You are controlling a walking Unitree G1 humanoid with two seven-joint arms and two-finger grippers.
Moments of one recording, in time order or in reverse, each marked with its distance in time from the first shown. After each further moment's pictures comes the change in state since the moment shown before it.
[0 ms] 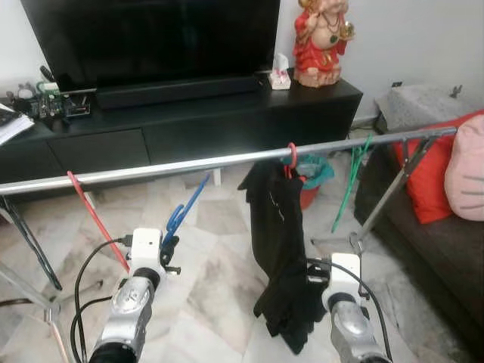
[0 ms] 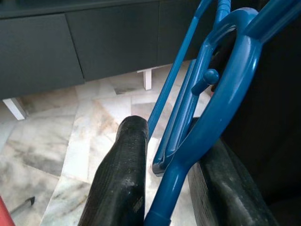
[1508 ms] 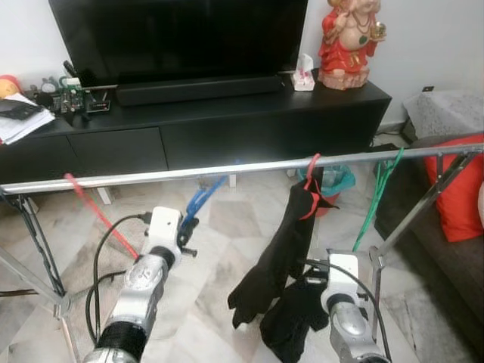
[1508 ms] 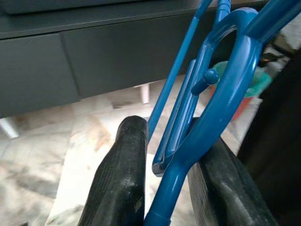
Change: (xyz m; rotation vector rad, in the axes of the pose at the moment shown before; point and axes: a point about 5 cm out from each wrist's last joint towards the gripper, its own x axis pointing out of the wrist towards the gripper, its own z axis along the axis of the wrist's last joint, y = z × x) left arm 0.025 -0.018 0.037 0.023 -0.038 -0.068; right arm -0.001 0.003 -0.001 -0.011 0.007 0.011
